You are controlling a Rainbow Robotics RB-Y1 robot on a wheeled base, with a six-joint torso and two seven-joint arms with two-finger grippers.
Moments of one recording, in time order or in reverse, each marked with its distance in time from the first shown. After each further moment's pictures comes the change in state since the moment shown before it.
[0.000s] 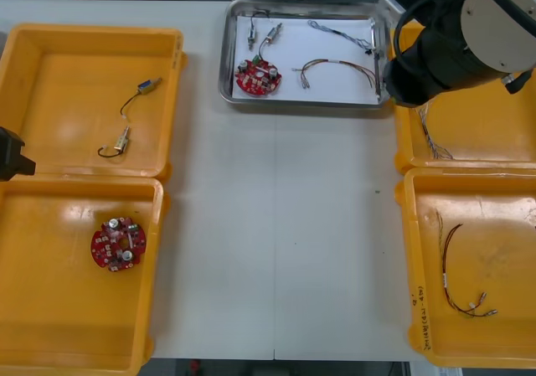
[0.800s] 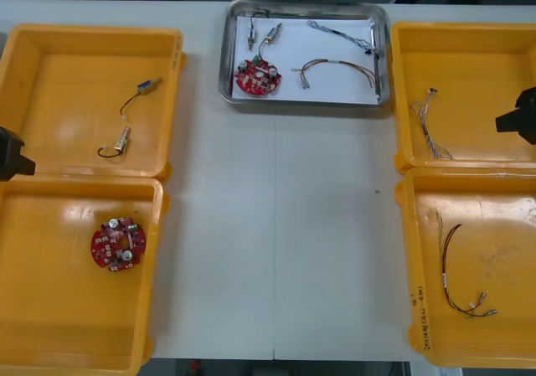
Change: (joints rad) right arm 0.372 -0.127 -0.518 -0.106 -0.312 0.000 -0.062; left arm 0.000 0.000 0.000 0.000 0.000 0.000 0.000
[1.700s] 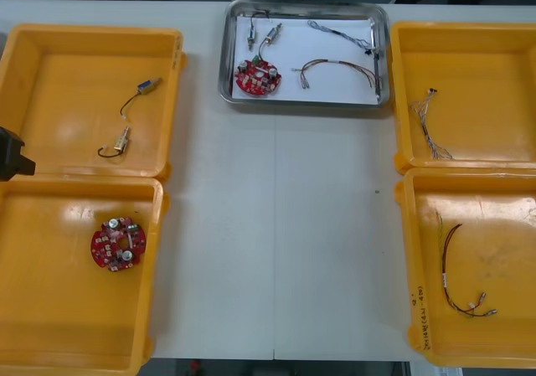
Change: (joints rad) right arm 0.229 -0.011 -0.107 -0.024 0.026 0.000 -0.004; left arm 0.000 0.000 0.000 0.000 0.000 0.000 0.000
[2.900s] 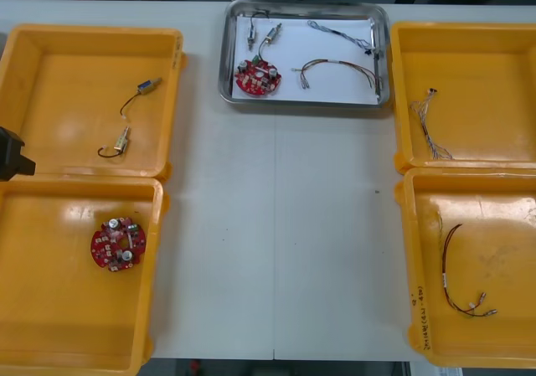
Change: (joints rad) right arm 0.061 0.006 0.000 0.000 0.000 0.000 -0.035; left arm 0.000 0.000 0.000 0.000 0.000 0.000 0.000
